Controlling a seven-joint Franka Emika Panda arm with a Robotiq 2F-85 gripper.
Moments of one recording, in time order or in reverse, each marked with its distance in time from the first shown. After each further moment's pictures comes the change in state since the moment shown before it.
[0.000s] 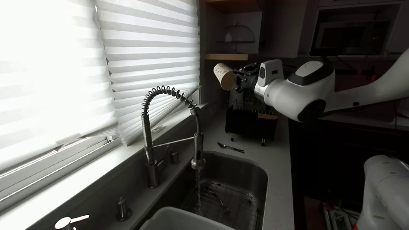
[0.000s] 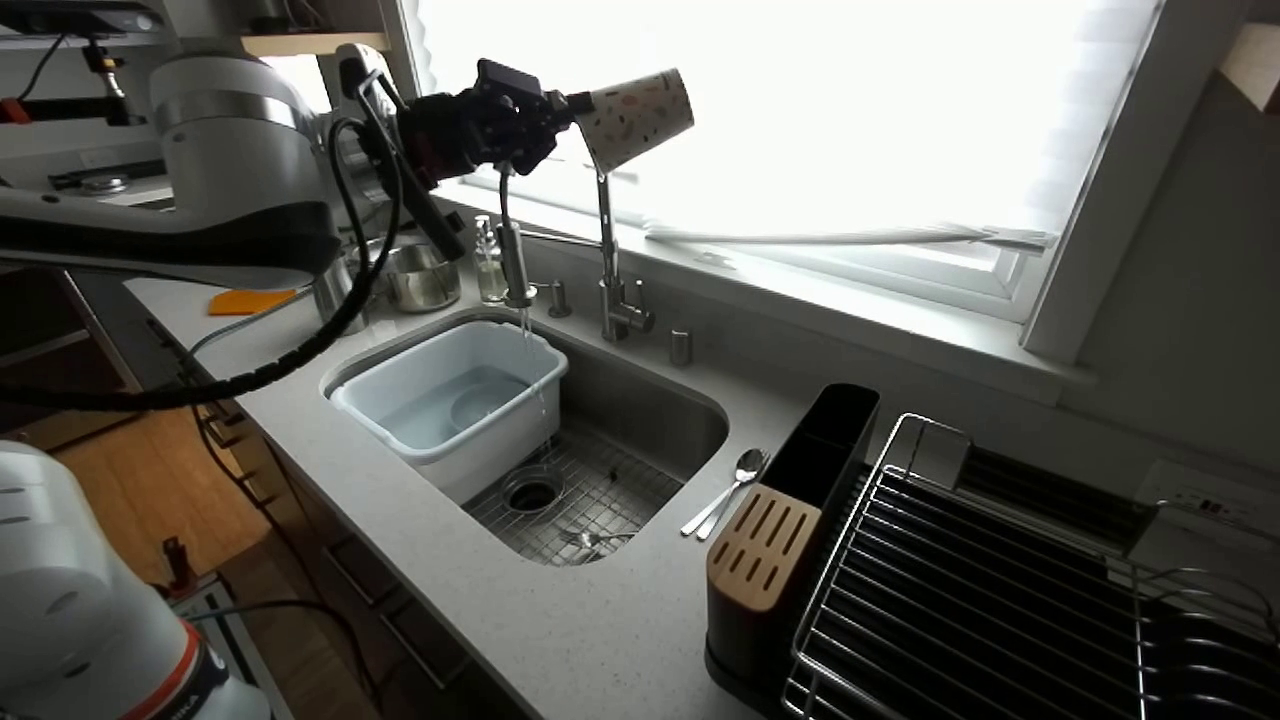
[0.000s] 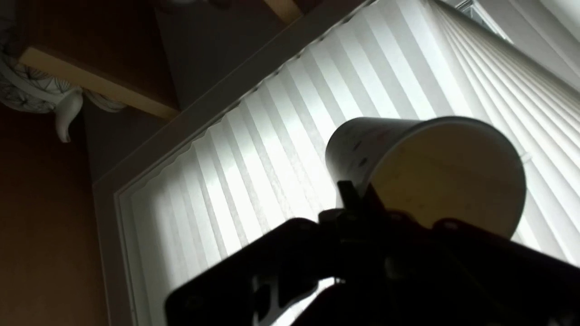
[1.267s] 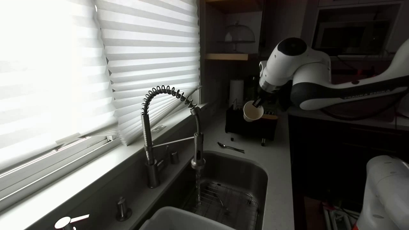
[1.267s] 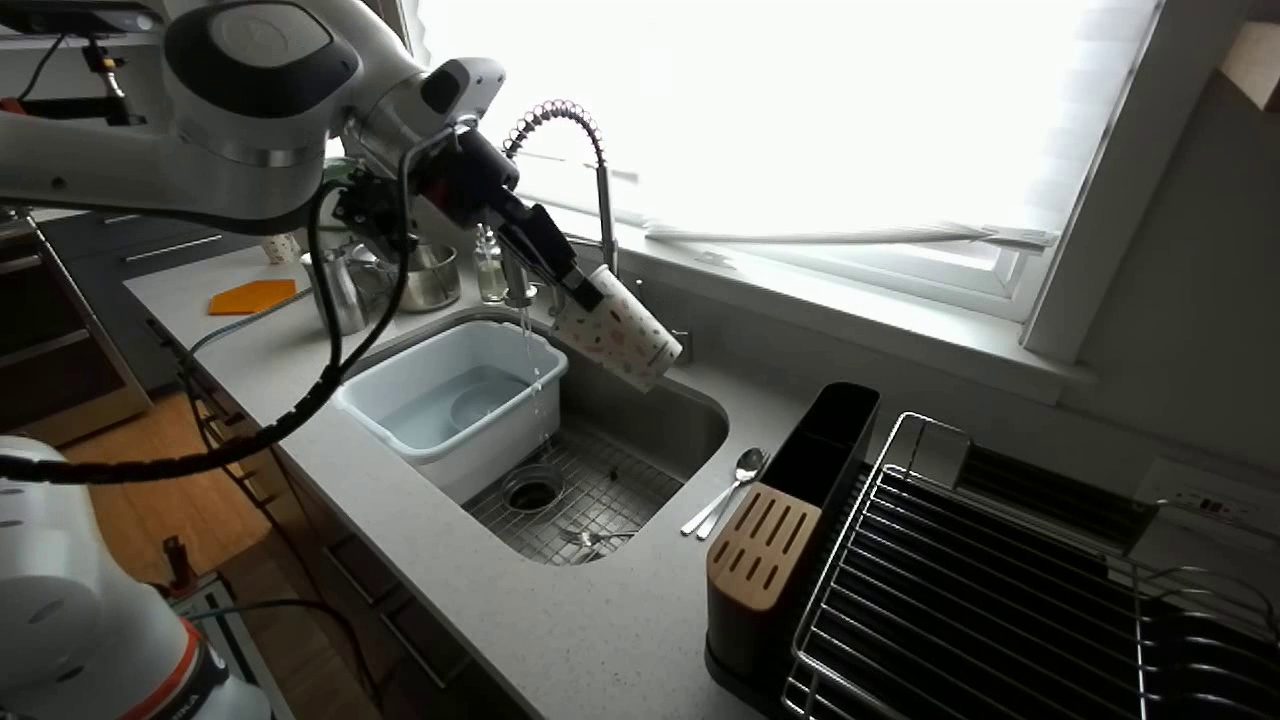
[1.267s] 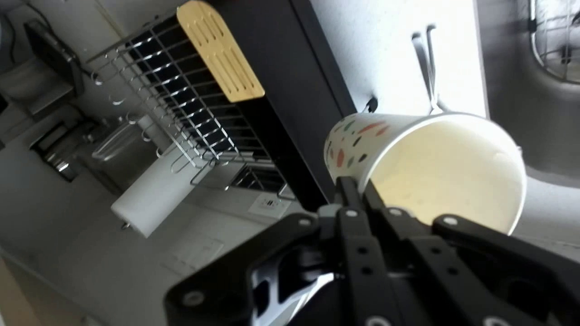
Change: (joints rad) arm -0.073 0.039 -0.082 0.092 1.264 -0.203 -0.724
